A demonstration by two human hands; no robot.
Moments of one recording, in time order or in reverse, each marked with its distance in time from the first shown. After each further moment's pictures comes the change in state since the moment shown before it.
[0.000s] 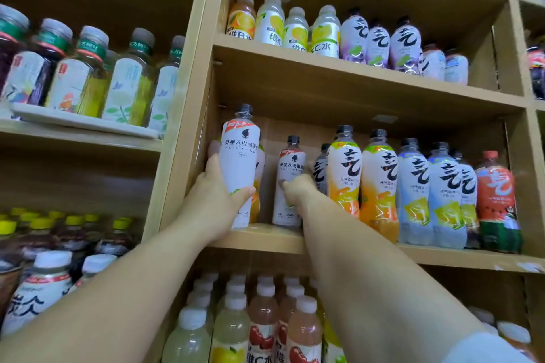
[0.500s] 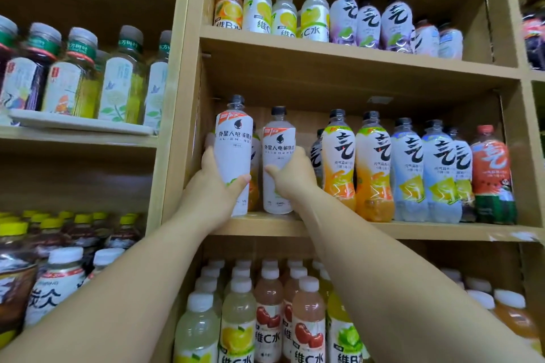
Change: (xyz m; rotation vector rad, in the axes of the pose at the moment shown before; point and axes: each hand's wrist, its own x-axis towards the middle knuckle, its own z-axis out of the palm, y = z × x) left_hand -0.006 0.004 -0.002 0.081 0.014 -0.035; right_hand -0.057 -0.005 -0.011 0.077 0.101 -0.259
